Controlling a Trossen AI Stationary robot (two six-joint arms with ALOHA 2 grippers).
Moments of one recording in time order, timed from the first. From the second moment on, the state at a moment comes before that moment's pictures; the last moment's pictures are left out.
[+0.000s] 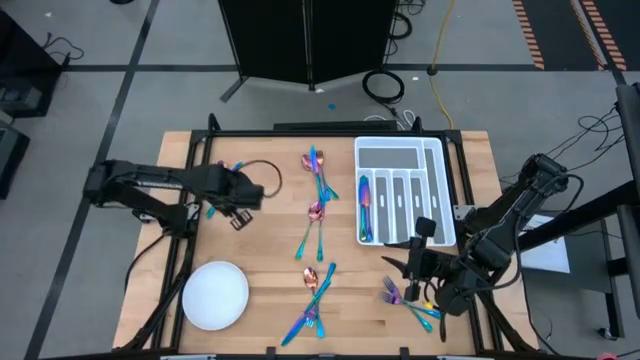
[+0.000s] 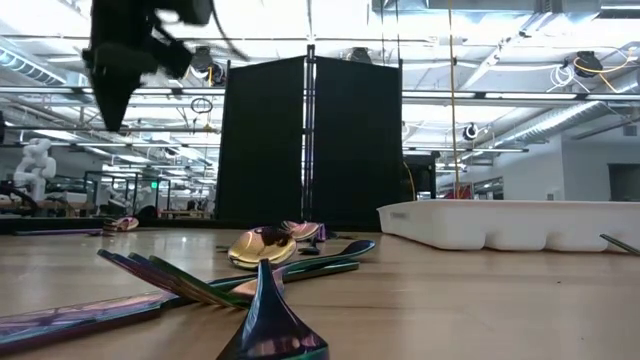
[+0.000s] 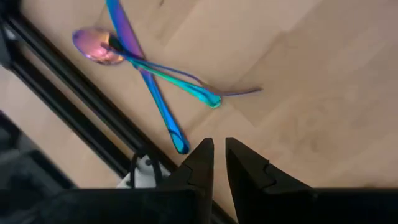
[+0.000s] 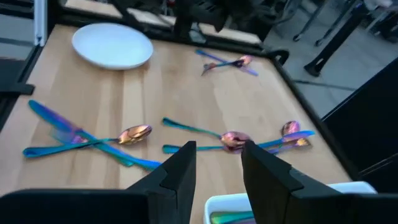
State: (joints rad) left arm 0.03 1.29 1.06 -1.44 -0.21 -0.72; right arm 0.81 1.31 1.16 -0.73 0.96 0.54
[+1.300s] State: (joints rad) left arm 0.75 1.32 0.82 -1.18 -0.10 -0.19; right arm 0.33 1.35 0.65 0.17 0.29 0.08
